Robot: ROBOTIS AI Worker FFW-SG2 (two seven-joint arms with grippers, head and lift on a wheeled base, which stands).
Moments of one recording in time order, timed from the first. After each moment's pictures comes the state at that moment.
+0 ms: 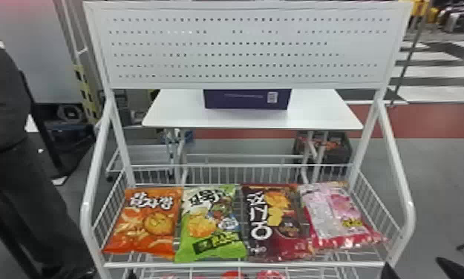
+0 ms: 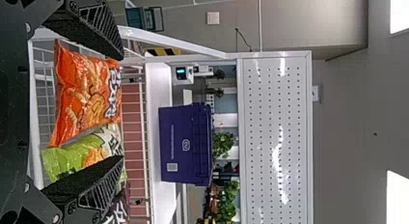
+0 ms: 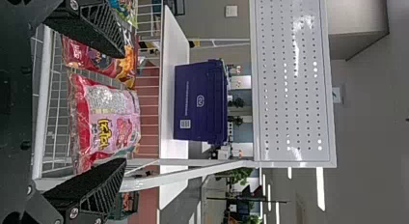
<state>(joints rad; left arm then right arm) 0.87 0.31 -0.09 -2.29 0.07 -0.20 0.24 0.85 -0.37 -0.10 -2.31 -0.33 -0.08 -0.03</state>
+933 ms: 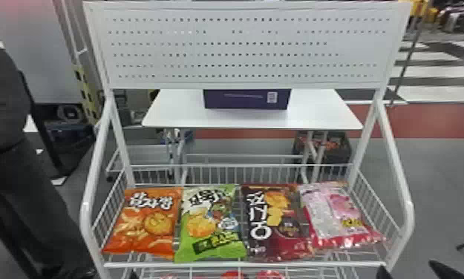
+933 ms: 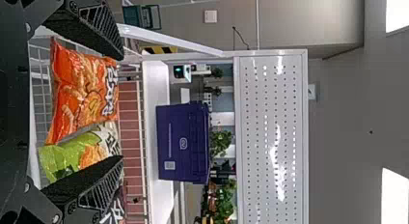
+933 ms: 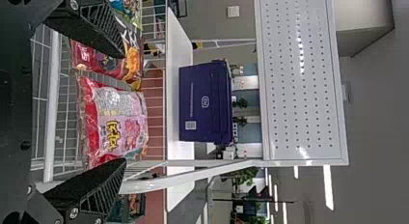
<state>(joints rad) 0.88 0.31 -0.09 -2.30 0.06 -0.21 0.24 0.81 -0.37 -0.07 -2.26 -0.36 -0.08 -0.02</state>
